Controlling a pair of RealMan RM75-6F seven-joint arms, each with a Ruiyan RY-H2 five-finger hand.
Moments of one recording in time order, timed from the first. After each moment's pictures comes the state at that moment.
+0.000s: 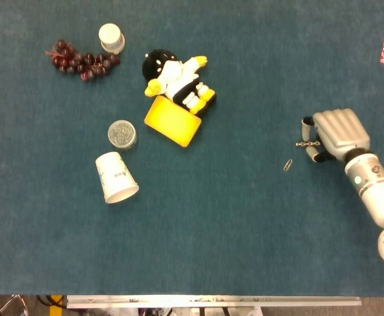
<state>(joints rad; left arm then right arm) 0.01 -1.22 -0.02 -1.37 1.47 1.51 -0.15 0.75 -1.46 0.00 -1.64 -0.70 0.99 -0.52</state>
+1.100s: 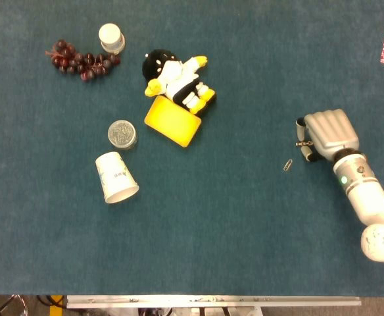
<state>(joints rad) 0.02 -1.23 -0.02 -1.33 1.46 1.51 -0.18 0.74 -1.58 0.02 -1.51 -0.68 0.99 -0.63</state>
